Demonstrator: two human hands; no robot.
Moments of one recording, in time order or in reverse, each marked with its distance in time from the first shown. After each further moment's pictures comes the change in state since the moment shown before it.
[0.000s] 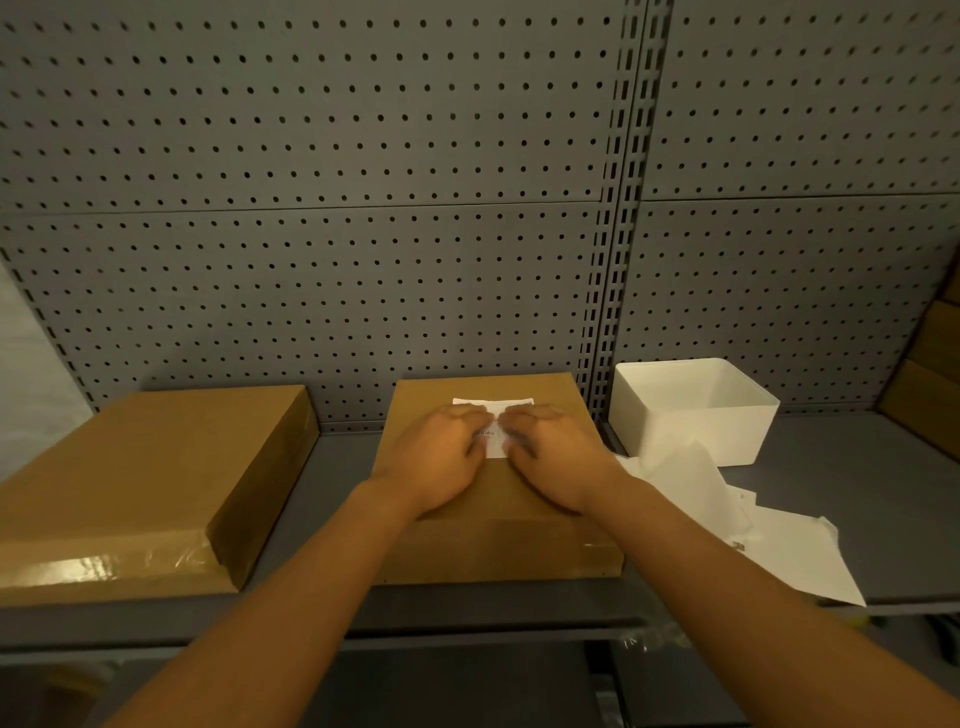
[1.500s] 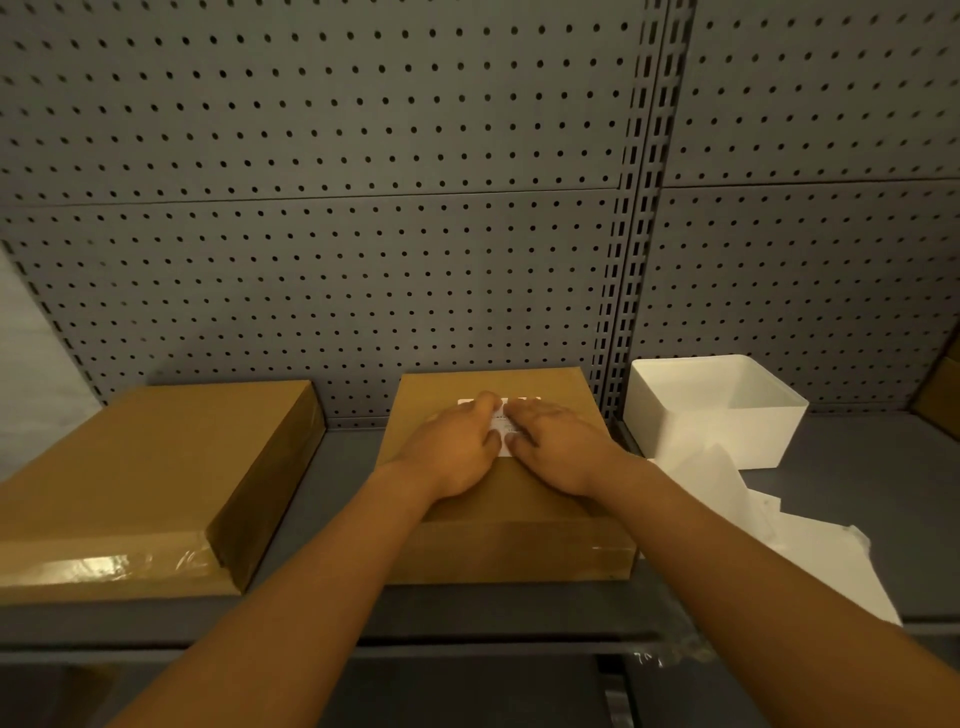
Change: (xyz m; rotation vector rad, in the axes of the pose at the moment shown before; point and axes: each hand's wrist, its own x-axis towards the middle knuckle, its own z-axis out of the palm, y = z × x) left_hand 0.017 -0.002 0.006 -0.044 -0.129 -0.092; right_hand 0.021 0.006 0.003 -0.005 -0.182 0.011
